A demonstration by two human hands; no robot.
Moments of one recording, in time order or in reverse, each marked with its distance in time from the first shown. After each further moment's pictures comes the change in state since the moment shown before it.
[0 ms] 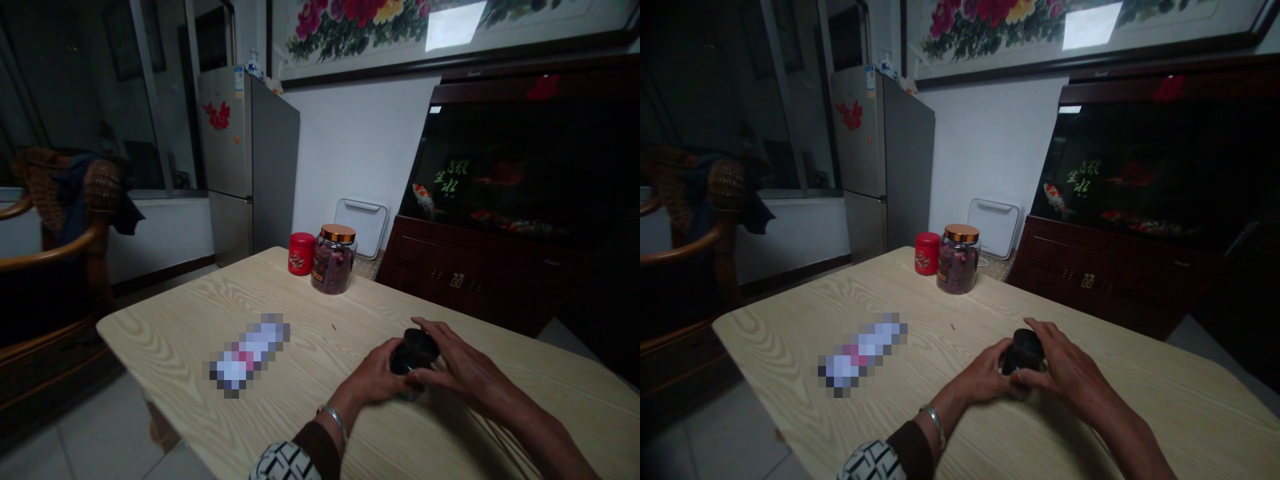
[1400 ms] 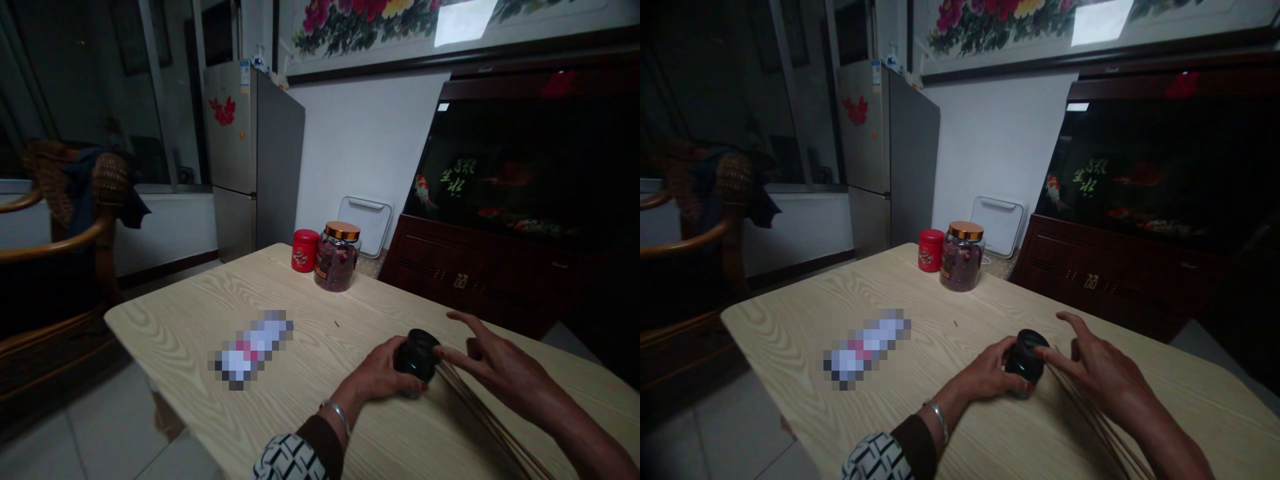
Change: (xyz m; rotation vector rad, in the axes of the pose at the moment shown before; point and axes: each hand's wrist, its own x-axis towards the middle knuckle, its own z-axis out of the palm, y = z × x) left_hand 0.000 0.000 0.000 0.016 0.011 -0.043; right_hand -0.005 0.016 -0.022 -0.125 0.001 0.208
